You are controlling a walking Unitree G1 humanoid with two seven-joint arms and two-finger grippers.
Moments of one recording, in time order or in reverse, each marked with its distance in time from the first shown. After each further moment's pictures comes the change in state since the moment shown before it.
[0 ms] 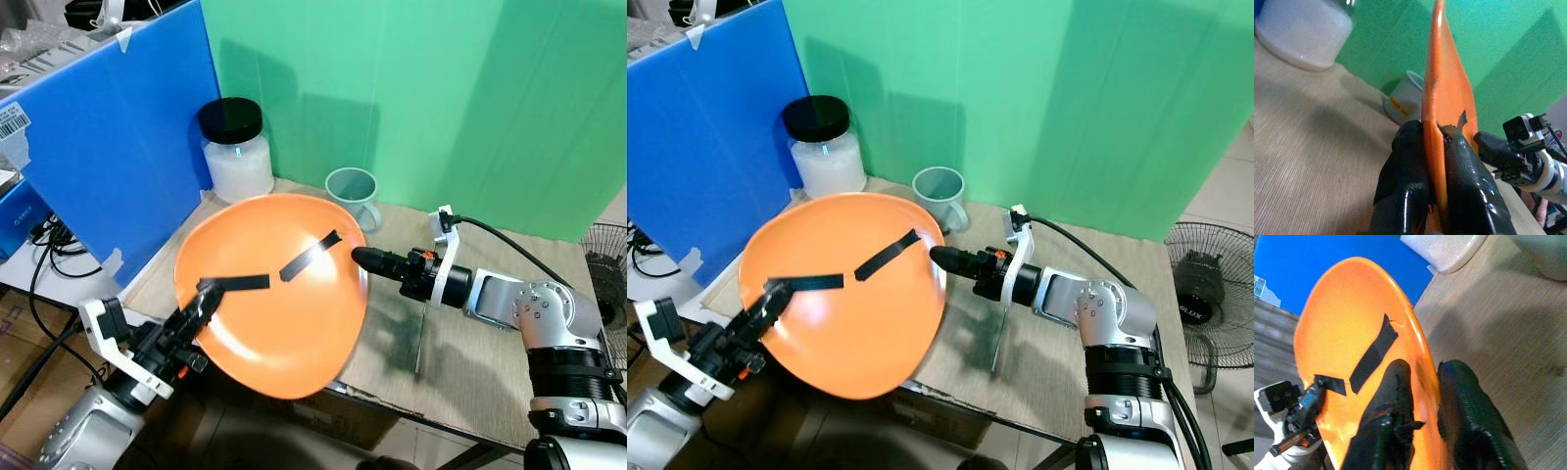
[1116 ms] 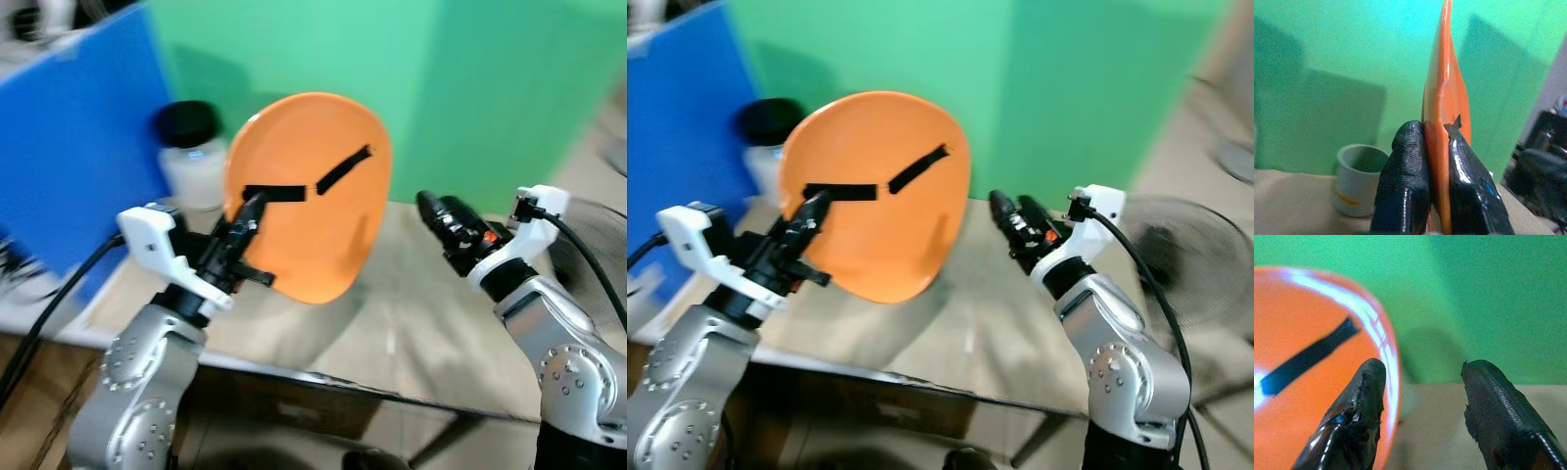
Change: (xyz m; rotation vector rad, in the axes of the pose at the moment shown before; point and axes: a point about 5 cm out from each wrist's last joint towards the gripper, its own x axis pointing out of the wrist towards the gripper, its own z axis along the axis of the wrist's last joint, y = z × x) left arm 0.075 -0.072 0.033 0.380 -0.176 -0.009; right arm -0.046 0.049 0.015 -0.455 -0.612 -0.452
